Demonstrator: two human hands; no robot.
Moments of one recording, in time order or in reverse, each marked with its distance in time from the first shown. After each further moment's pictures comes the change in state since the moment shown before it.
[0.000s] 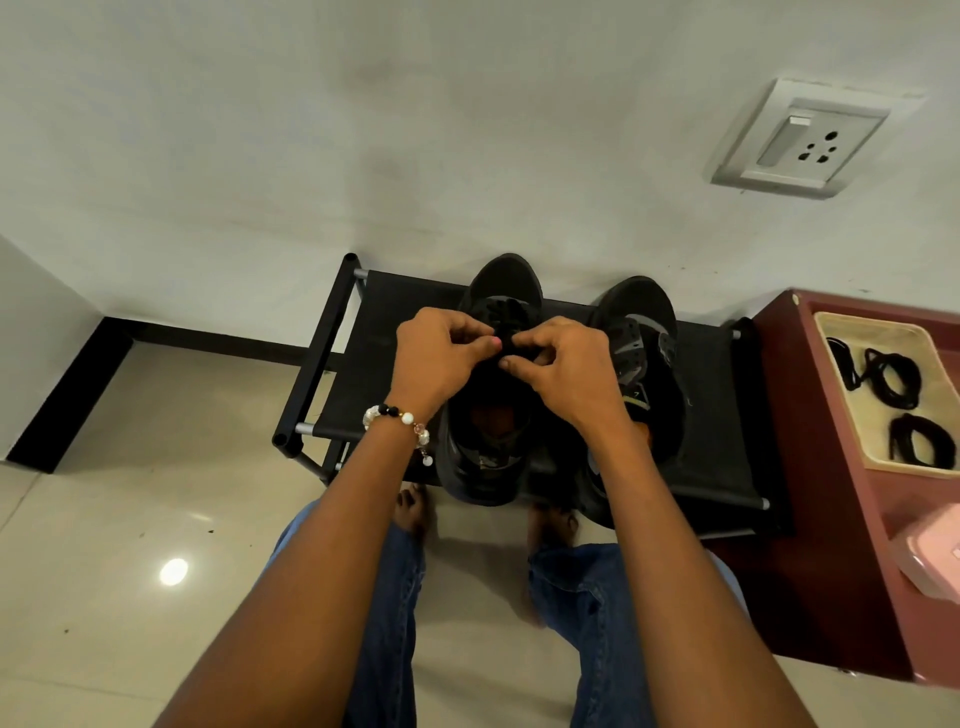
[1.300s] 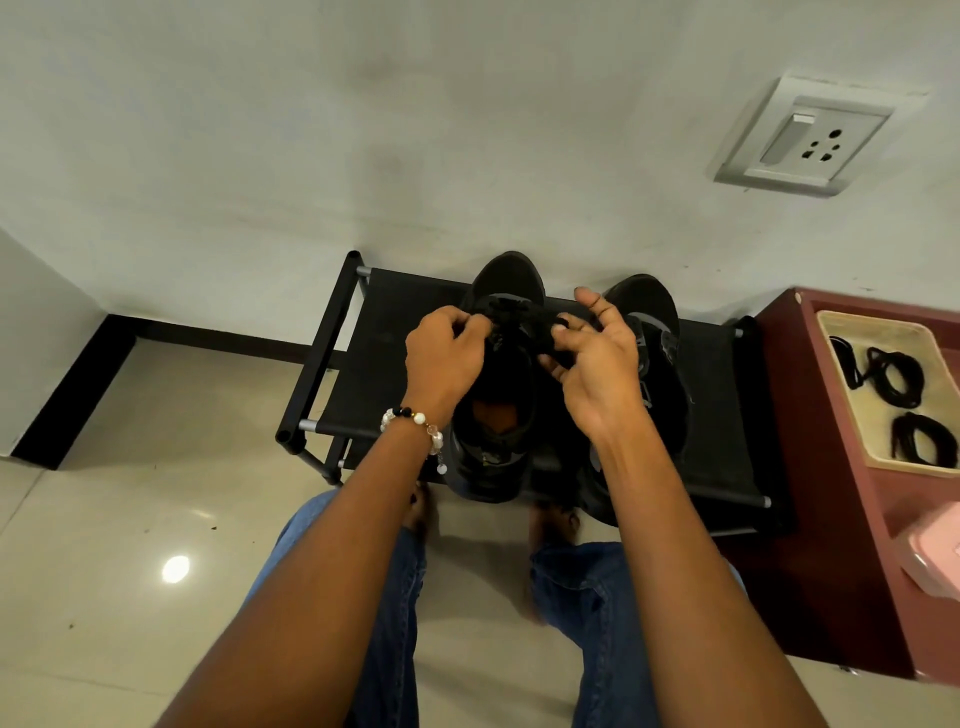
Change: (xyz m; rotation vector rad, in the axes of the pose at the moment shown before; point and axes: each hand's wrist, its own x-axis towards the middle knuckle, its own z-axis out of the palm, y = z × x) left_hand 0.000 -0.002 0.014 -0.157 0.117 -0.176; right_hand -0.001 -0.008 -0.006 1.202 0.198 0.554
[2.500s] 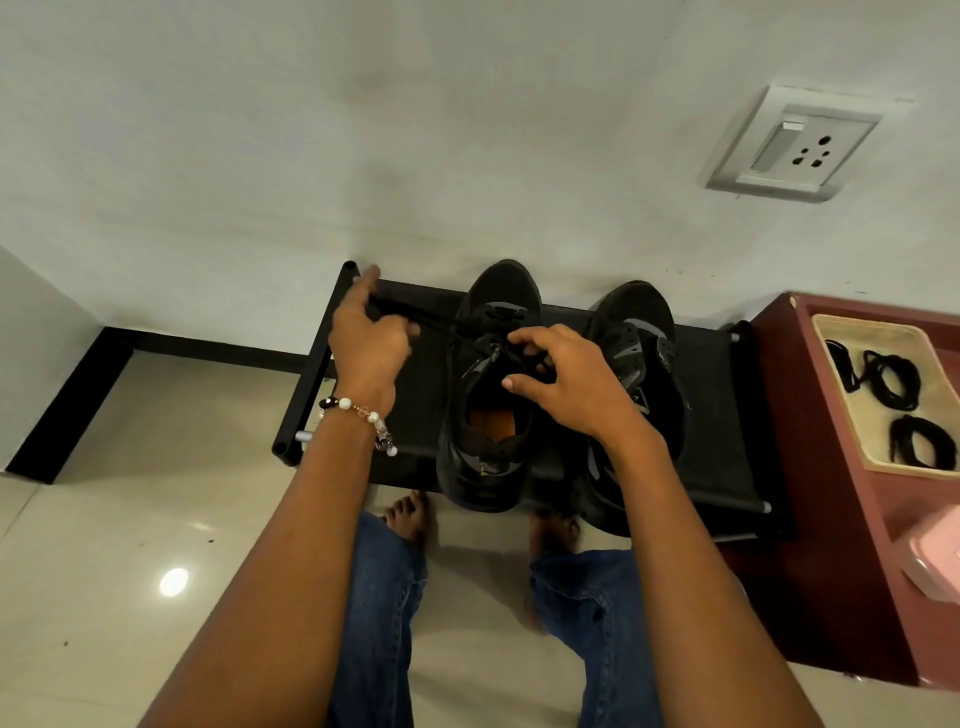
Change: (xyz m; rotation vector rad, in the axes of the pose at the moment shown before) left_hand 0.030 -0.010 -0.044 -0.339 0.173 -0.098; right_hand 0.005 -0.003 -0.014 -1.294 -0.419 -0.369
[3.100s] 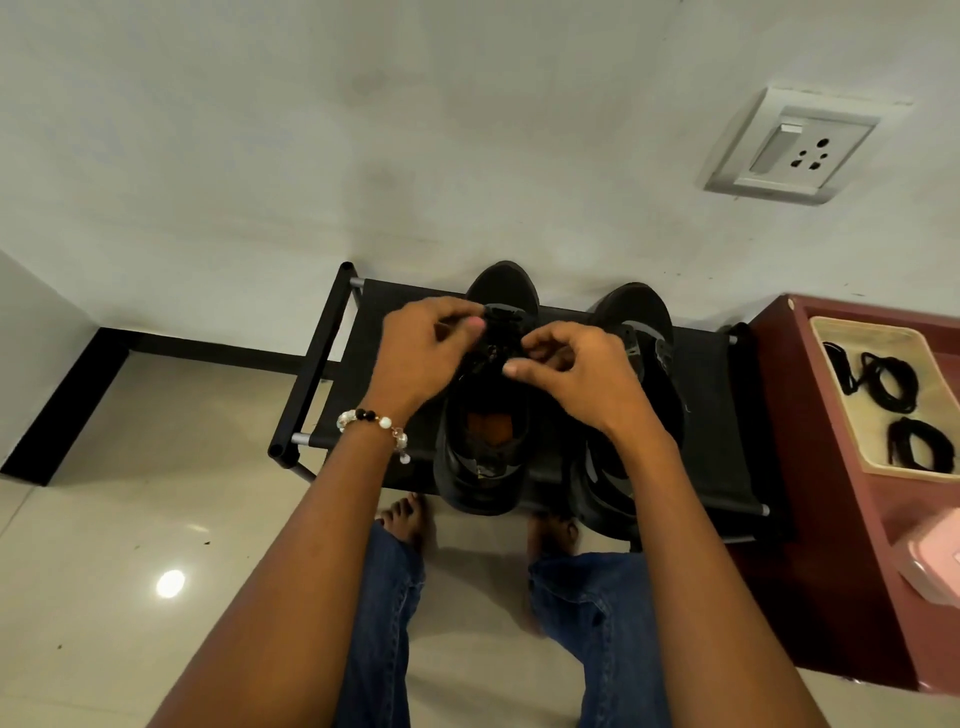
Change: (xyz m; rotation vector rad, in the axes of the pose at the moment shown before) left_hand -0.023 0.010 0.016 0.545 -0.338 0.465; right_hand -0.005 -0.002 -0.011 0.142 0.114 0.074
